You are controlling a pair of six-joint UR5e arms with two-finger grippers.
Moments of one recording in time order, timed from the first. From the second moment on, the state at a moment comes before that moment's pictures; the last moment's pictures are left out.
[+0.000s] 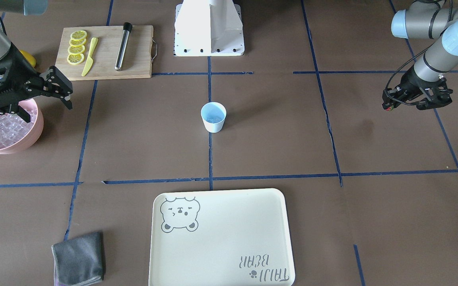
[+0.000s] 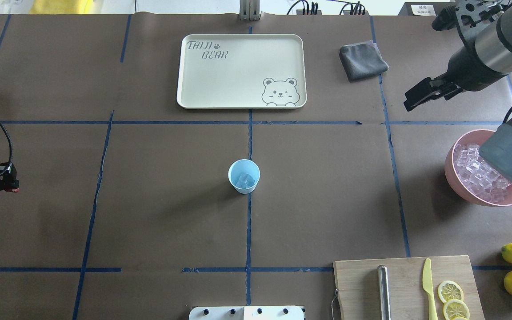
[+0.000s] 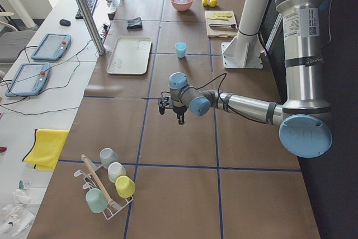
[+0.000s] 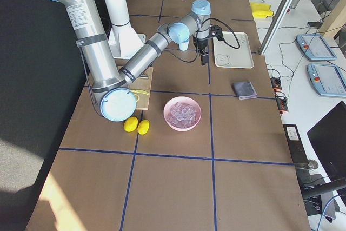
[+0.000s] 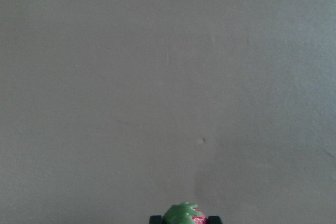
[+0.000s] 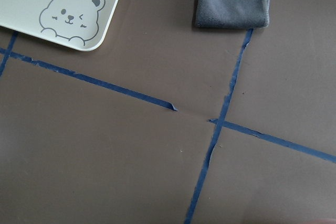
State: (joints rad) left arm -0.94 -1.43 -1.88 -1.93 -2.20 -0.95; right arm 1.04 -1.28 2.04 -1.71 2.20 0.48
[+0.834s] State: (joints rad) left arm -0.79 -1.92 -2.01 -1.54 -2.19 -1.35; right arm 1.30 -1.48 1.98 -1.71 2.21 0.03
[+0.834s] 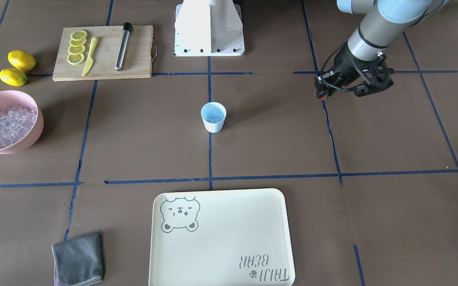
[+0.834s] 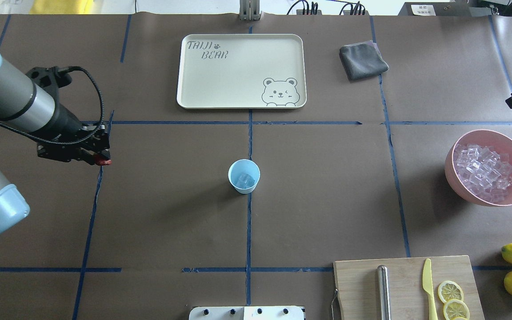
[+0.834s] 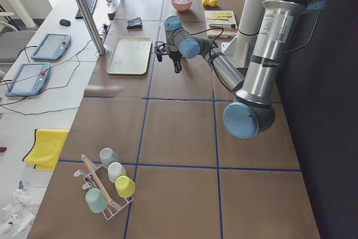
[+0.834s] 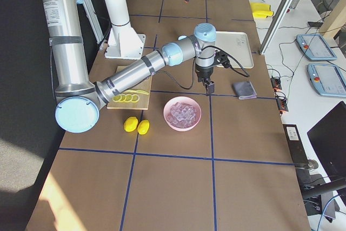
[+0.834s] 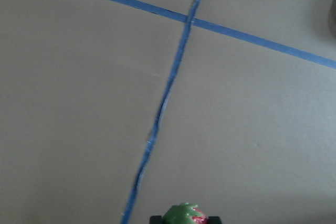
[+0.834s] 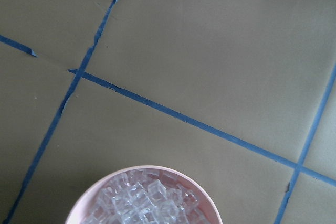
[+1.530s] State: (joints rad) left arm -0.63 -2.30 -1.67 -1.70 -2.10 -1.65; right arm 1.41 -1.55 1.93 -1.71 2.24 -0.11
